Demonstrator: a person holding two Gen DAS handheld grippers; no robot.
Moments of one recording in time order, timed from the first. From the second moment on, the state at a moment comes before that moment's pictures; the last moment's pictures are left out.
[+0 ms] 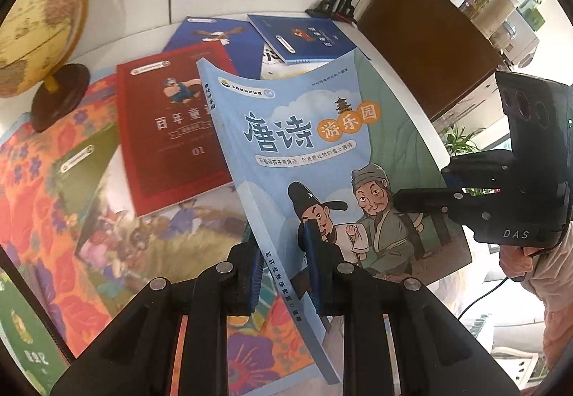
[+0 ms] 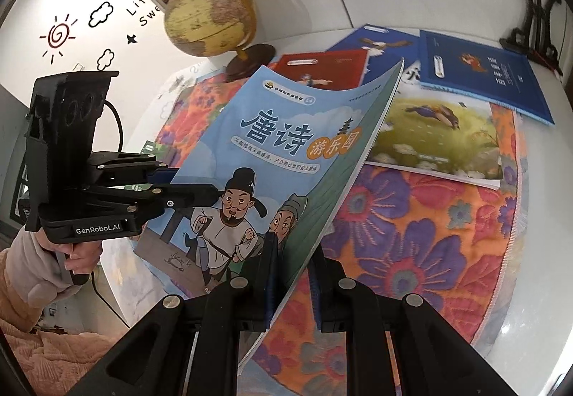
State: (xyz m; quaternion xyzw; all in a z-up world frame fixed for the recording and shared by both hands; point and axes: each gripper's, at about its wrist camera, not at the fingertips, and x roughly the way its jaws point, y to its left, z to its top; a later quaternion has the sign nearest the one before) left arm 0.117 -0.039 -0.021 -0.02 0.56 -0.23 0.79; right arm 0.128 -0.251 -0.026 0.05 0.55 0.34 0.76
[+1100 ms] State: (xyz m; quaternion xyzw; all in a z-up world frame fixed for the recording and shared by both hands) left arm 0.066 0.128 0.034 -0.05 0.52 -0.16 0.84; right arm 0.097 -0.079 0.036 0.01 0.51 0.40 0.76
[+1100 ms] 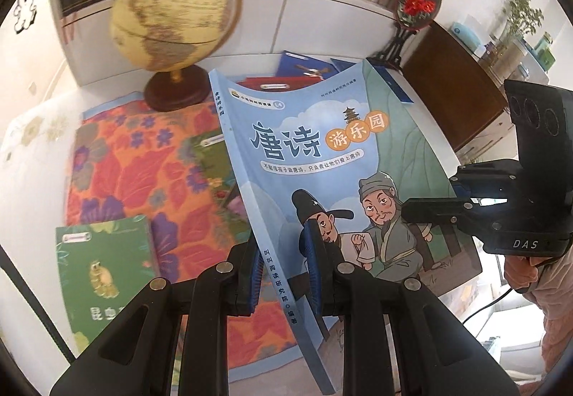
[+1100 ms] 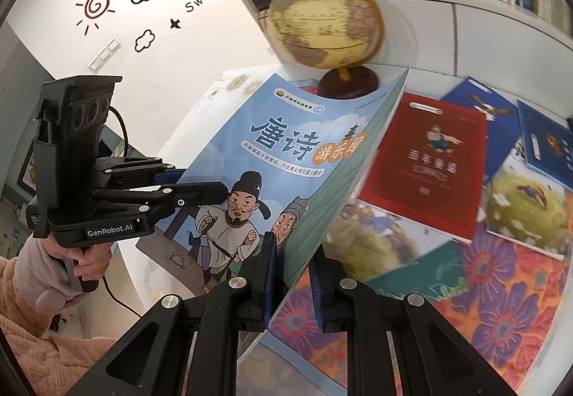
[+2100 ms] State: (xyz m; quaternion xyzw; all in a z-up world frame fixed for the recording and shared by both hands) left arm 0.039 0.297 0.009 -0.10 0.55 -0.09 0.83; right arm 0.078 0.094 0.011 0.01 0.54 0.42 0.73
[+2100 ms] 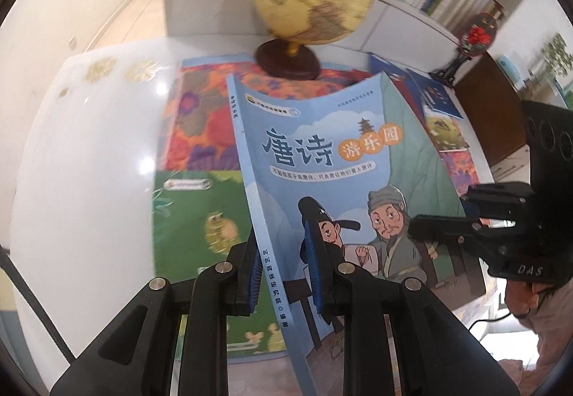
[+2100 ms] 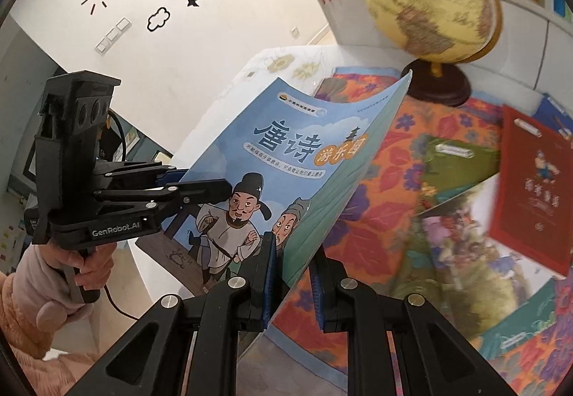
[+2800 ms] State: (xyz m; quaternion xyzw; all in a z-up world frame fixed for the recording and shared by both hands) left arm 0.018 0.373 -0.061 -0.16 0.60 -0.05 0.78; right arm 0.064 0.179 -0.057 0.01 0.60 0.41 0.69
